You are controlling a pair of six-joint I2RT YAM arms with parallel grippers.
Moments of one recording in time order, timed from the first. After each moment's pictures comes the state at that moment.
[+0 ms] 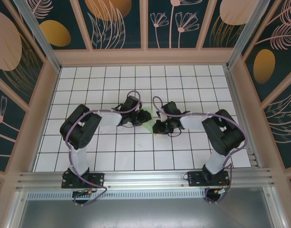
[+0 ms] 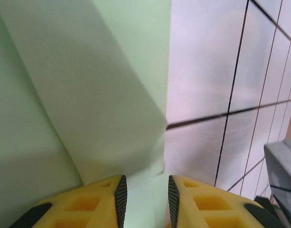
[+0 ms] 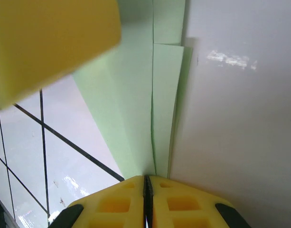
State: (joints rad) left arm -0.63 1.93 1.00 0.09 0.40 -0.99; right arm 0.60 1.73 0.80 -0.18 -0.49 0.51
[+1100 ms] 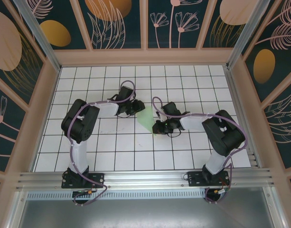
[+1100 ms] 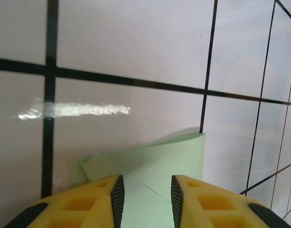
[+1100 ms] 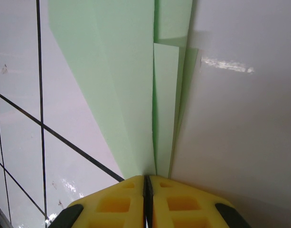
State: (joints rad) left arm -0.49 2.02 1.16 -0.03 0.34 -0.86; right arm 0.61 1.73 0.79 -0.17 -0.47 0.51
